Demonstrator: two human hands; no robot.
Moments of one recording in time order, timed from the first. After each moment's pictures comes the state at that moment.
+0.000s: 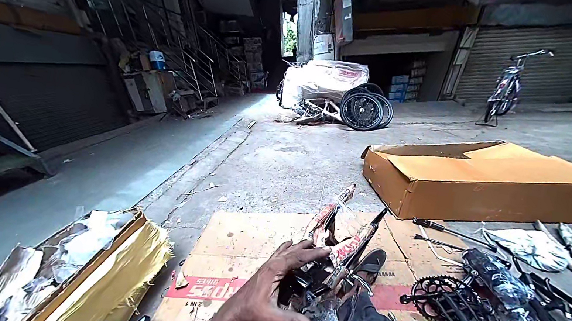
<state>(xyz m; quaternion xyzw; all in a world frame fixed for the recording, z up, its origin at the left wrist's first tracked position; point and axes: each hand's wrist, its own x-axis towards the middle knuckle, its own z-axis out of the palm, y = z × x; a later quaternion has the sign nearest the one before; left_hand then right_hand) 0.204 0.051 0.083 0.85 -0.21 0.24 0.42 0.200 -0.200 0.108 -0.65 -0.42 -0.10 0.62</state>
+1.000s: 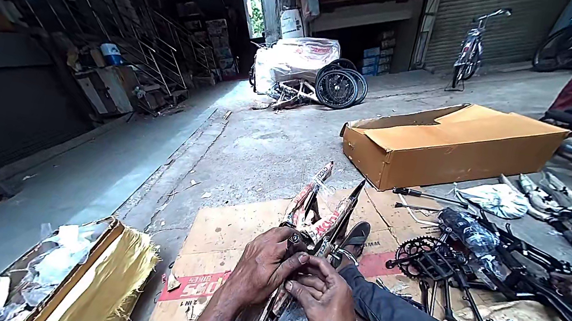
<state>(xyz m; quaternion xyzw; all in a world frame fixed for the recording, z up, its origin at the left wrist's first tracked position) 0.226 0.047 0.082 0.94 -0.14 0.25 0.21 0.258 -0.127 0.031 -0.63 -0.24 0.07 0.73</state>
